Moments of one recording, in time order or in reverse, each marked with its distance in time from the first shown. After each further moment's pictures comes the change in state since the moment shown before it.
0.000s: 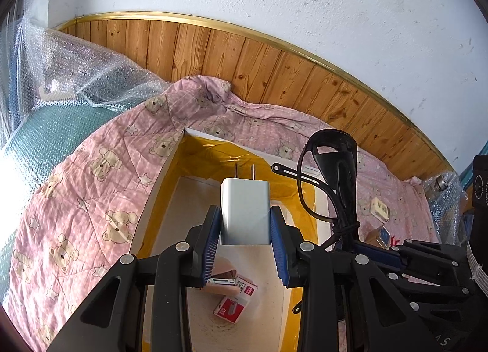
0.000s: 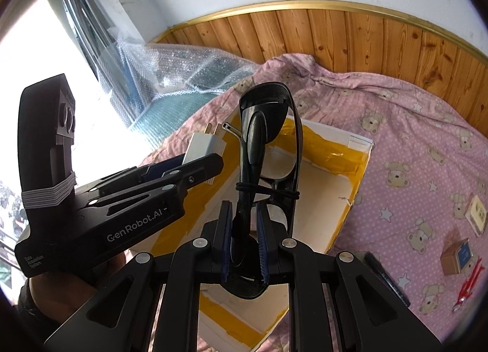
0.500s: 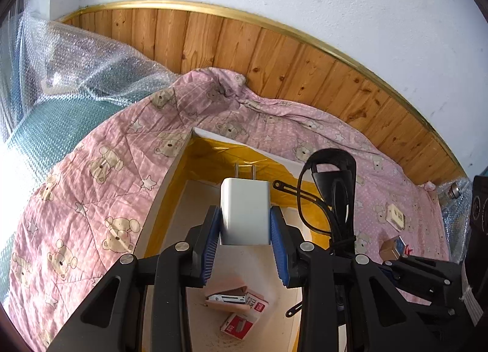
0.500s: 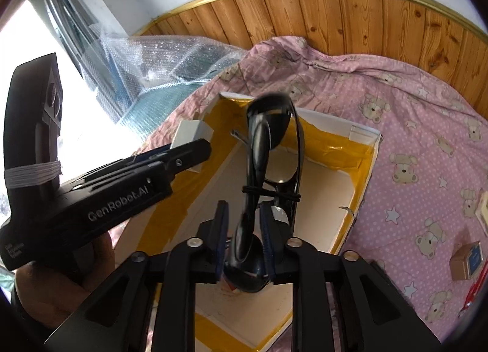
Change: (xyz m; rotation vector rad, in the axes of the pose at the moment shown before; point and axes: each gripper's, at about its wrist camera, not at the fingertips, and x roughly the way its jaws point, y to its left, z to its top) left arm 0.042 0.018 0.015 -0.072 0.055 0.057; right arm 0.046 -0.027 0.008 0.051 0.051 -0.022
